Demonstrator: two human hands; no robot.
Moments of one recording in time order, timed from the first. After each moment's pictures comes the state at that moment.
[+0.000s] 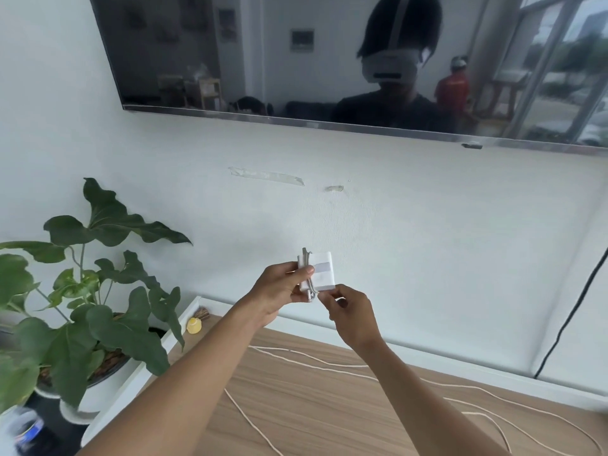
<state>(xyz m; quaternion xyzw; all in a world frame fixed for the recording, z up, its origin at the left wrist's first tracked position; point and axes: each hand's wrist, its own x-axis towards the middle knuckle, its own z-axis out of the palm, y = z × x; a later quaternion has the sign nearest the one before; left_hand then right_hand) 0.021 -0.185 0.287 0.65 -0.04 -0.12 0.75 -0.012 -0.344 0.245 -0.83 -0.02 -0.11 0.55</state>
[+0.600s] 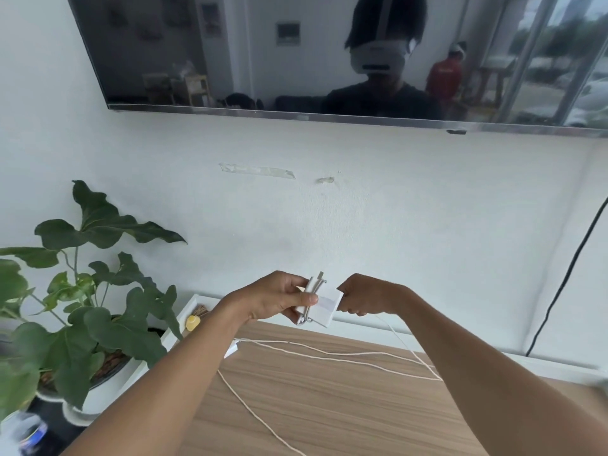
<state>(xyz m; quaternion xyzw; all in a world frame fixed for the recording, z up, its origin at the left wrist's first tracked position) 0.011 -0.168 0.285 0.77 -0.20 -0.27 0.55 0.005 -0.382 0.293 -0.92 -0.06 0.23 0.32</state>
